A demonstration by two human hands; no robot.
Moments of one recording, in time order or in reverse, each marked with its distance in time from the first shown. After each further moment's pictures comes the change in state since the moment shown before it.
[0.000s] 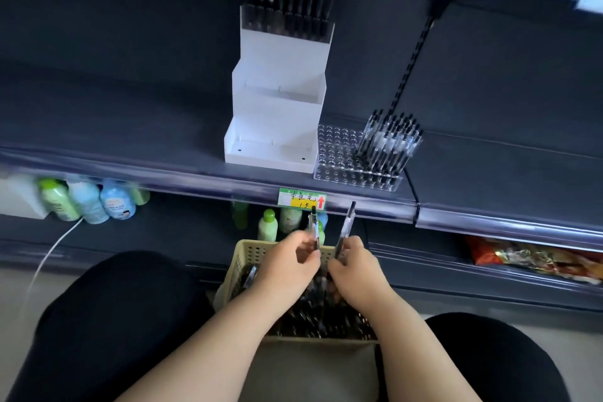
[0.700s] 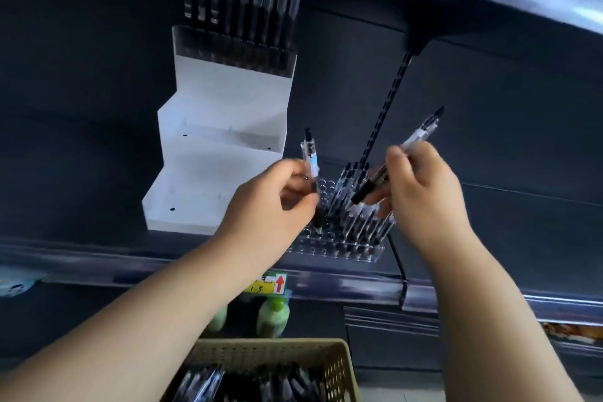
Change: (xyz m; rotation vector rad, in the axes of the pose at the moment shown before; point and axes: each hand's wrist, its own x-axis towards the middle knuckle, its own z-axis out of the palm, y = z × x) left_hand 0.134 0.112 -0.043 -0.189 0.080 0.366; right_hand 0.103 -0.095 -0.154 0.182 0.540 -0.350
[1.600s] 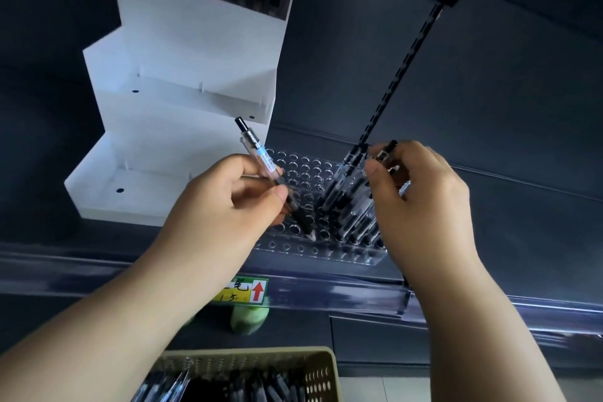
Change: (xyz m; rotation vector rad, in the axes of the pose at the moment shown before) left_hand 0.011 -0.039 0.006 -0.285 0.033 -0.247; right_hand 0.013 0.033 0.027 -0.391 0.037 -0.251
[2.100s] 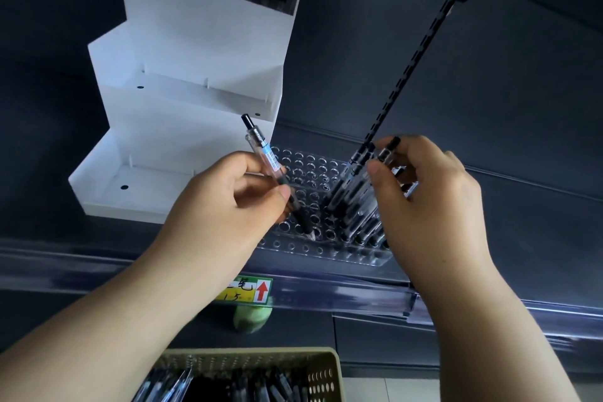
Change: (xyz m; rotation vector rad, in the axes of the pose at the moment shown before) left_hand 0.002 -0.001 -0.001 0.037 0.019 0.012; right_hand -0.001 -0.006 -0.001 -0.026 0.048 -0.102
